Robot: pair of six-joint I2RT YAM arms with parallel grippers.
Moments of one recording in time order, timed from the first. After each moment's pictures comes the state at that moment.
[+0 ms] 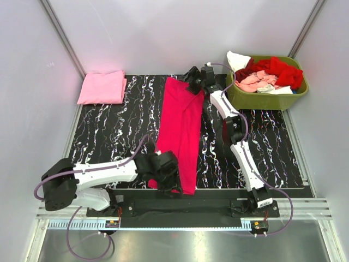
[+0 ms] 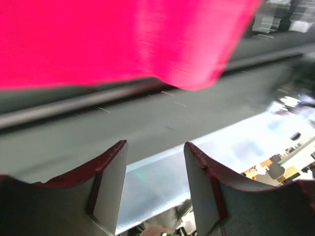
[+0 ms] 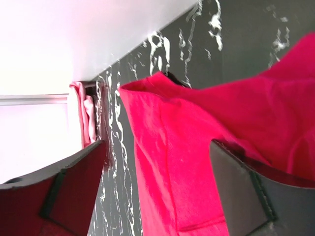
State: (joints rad) left arm -1.14 1.29 0.72 -0.56 0.22 -1.30; right arm 0.30 2.97 2.79 -0.23 -0.30 1.00
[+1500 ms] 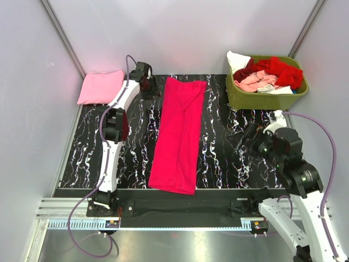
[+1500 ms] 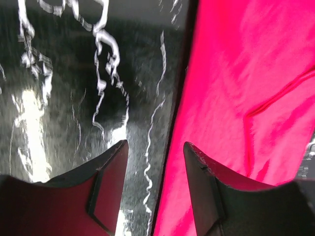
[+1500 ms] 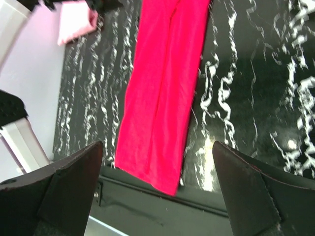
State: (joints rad) left arm -0.22 2.52 2.34 -0.78 0.16 -0.47; right arm 0.30 0.62 1.00 -0.82 -0.14 0.65
